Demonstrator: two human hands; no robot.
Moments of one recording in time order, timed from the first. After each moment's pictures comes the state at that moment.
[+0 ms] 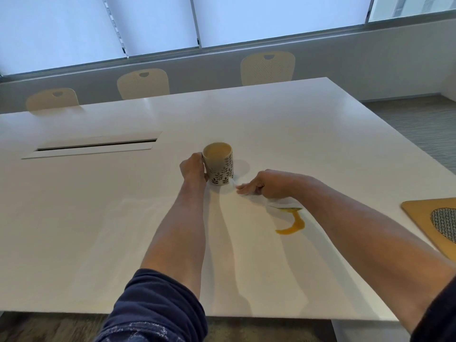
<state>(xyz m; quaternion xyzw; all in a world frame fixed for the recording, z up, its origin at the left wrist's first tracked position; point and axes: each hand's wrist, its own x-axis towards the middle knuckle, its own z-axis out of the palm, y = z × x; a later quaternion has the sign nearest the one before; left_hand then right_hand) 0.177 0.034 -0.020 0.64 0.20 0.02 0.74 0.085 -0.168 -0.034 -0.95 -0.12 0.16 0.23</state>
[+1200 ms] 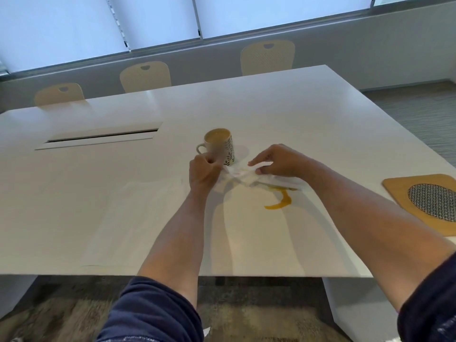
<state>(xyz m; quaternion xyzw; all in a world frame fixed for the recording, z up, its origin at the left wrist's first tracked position) 0.101 0.031 -0.045 0.87 -0.02 0.11 0.48 0.049 -0.204 -0.021 -0.93 -0.10 0.02 0.34</state>
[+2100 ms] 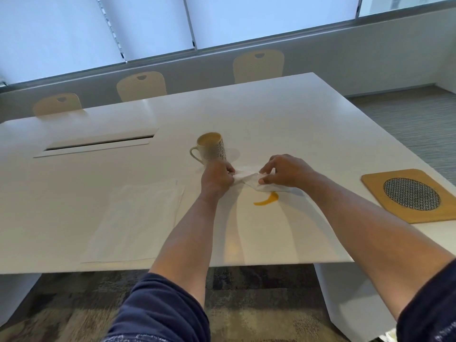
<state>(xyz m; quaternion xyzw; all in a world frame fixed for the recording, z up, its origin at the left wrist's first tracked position) 0.069 -0.011 -0.047 0.94 -0.13 0.07 0.30 0.010 -0.229 -0.038 -0.98 -0.02 -0.02 0.19</state>
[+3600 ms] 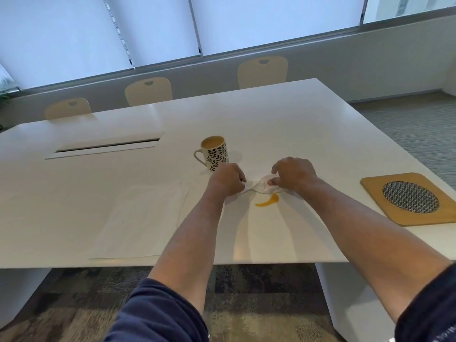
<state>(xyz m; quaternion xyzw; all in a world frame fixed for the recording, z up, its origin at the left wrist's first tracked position) 0.043 -0.019 -0.022 0.96 -0.21 0.01 0.19 -0.007 -0.221 -0.028 -1.00 0.05 -0.07 0.03</state>
